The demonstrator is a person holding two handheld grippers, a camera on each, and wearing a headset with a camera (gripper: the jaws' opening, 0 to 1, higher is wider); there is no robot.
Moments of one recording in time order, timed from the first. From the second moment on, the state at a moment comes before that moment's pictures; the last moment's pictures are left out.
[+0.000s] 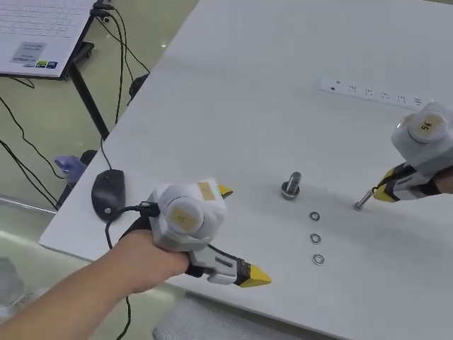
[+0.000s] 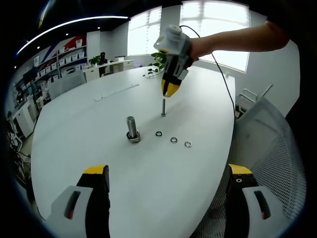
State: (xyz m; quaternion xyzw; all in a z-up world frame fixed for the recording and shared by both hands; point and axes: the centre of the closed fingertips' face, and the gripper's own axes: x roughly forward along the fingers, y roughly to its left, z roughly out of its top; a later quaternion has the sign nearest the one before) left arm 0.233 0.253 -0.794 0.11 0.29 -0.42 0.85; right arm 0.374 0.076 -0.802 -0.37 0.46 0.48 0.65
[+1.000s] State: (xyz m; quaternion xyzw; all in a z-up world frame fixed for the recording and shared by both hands) left arm 0.234 0.255 -0.796 0.10 0.30 -0.42 0.85; right arm 0.376 0.078 -0.825 -0.39 0.48 0.48 0.62
